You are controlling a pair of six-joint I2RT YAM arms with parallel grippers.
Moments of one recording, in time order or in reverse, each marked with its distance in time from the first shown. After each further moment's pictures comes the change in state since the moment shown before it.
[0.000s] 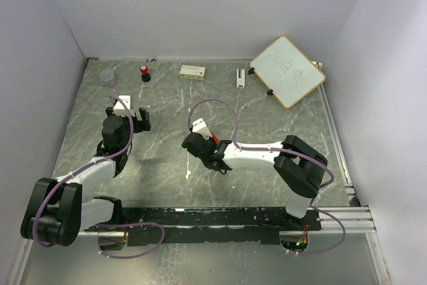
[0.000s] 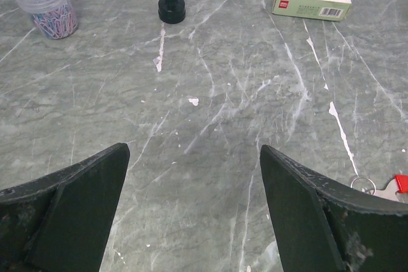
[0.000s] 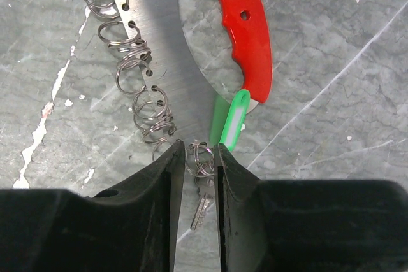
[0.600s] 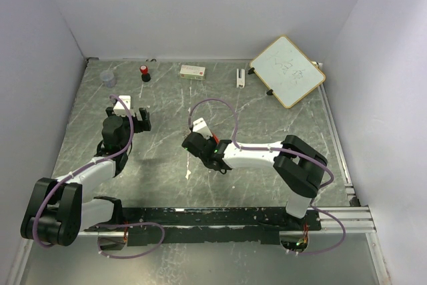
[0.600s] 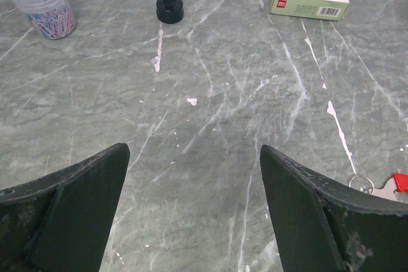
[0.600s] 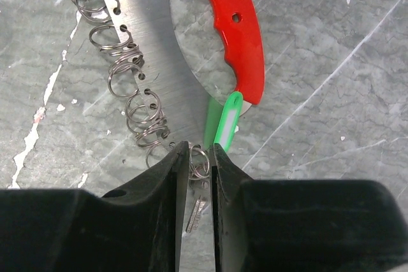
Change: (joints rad) left arm 0.000 0.000 0.000 0.000 0.007 0.000; right arm -0.005 0.003 0.002 0.006 0.019 -0.005
